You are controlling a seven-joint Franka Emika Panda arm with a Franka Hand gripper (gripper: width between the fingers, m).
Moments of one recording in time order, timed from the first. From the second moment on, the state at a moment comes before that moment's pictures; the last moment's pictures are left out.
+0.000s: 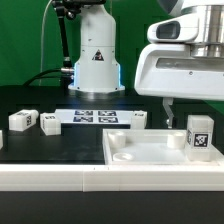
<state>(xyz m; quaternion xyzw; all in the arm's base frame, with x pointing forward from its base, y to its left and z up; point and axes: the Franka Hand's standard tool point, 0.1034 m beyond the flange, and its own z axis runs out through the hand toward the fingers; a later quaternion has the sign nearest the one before) 0.628 0.118 0.076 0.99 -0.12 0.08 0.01</state>
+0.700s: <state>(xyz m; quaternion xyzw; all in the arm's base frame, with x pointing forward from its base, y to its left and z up) 0.628 0.111 0.075 0.98 -0.17 0.08 0.01</state>
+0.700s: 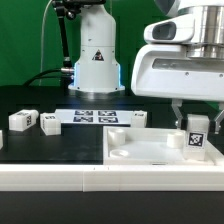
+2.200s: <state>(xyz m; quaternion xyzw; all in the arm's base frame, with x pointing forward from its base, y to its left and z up) 0.621 0.083 0.075 0.90 -0.42 0.10 0.02</state>
